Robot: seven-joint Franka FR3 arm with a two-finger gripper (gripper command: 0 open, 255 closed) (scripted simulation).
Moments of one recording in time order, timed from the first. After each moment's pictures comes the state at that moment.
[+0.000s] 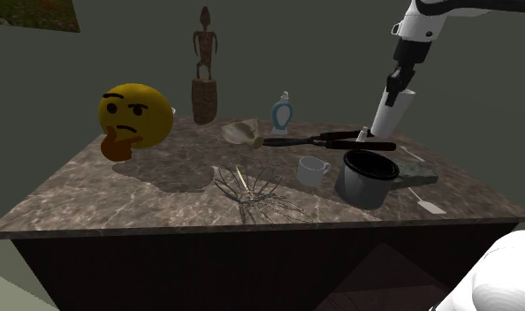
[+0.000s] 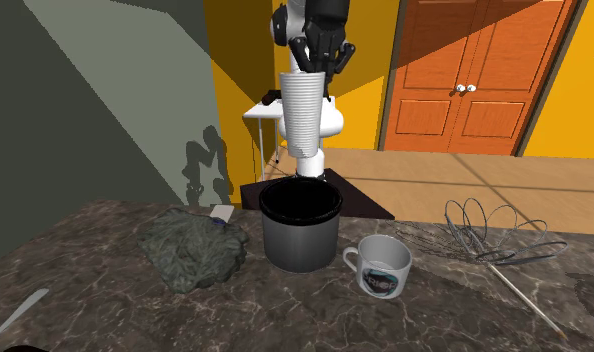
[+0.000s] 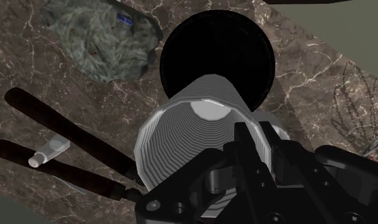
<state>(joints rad) -0.08 -0.39 -0.24 -1.83 -0.17 1.51 -0.38</state>
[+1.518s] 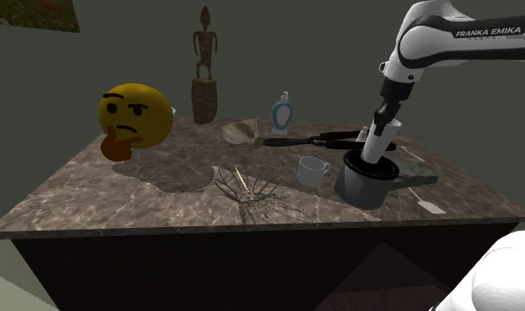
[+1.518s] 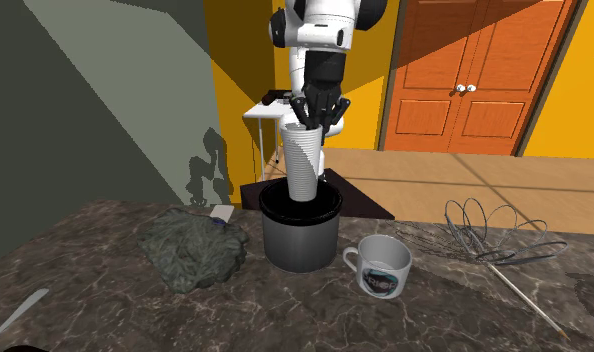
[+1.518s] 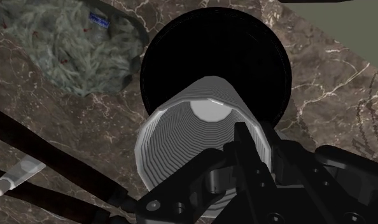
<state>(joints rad) -0.09 -0.45 -0.25 -2.14 -0.19 1.76 -0.35</state>
